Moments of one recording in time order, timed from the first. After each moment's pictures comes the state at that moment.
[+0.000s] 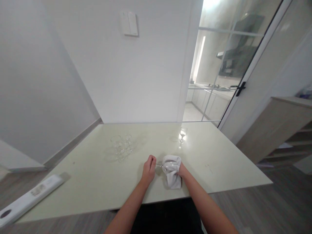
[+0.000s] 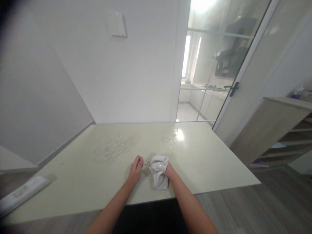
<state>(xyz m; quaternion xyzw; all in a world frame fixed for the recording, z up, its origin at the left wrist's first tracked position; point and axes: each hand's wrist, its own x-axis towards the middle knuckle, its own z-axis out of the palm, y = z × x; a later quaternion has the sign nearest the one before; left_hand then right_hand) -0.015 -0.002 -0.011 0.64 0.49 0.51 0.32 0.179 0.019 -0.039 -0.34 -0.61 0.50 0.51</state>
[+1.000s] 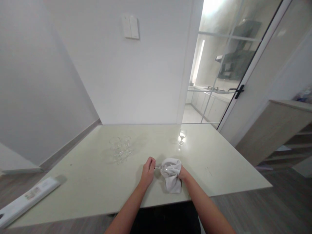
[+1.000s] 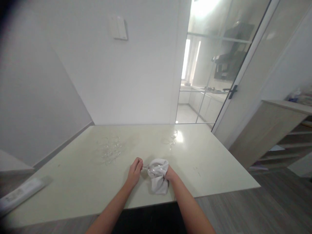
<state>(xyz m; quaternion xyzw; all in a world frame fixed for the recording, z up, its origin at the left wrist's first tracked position) -0.011 0.000 -0.008 0.61 0.48 0.52 0.35 0.184 0.015 -0.025 -0.30 -0.63 0.55 0.47</state>
